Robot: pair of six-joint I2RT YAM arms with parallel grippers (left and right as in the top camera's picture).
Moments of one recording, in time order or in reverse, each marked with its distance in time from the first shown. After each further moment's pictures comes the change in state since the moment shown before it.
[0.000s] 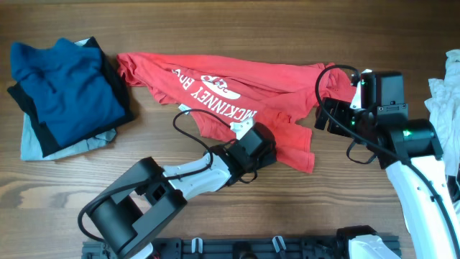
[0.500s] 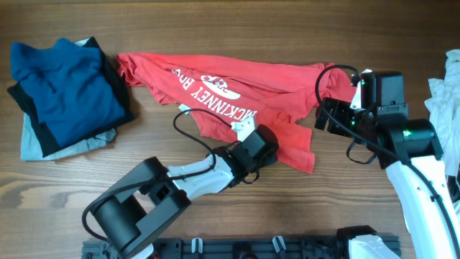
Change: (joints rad) left arm -0.014 0.020 0.006 0.034 -0.070 0.000; right arm 0.000 0.000 0.000 0.000 0.000 0.000
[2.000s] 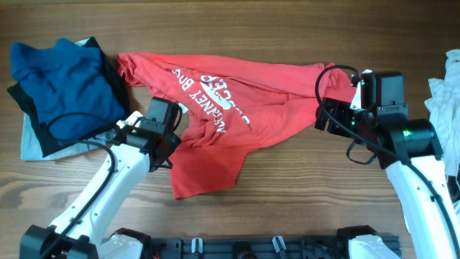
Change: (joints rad) left arm 0.604 -0.464 -0.020 -0.888 -0.189 0.141; right arm 0.000 0.000 0.000 -0.004 0.000 0.000
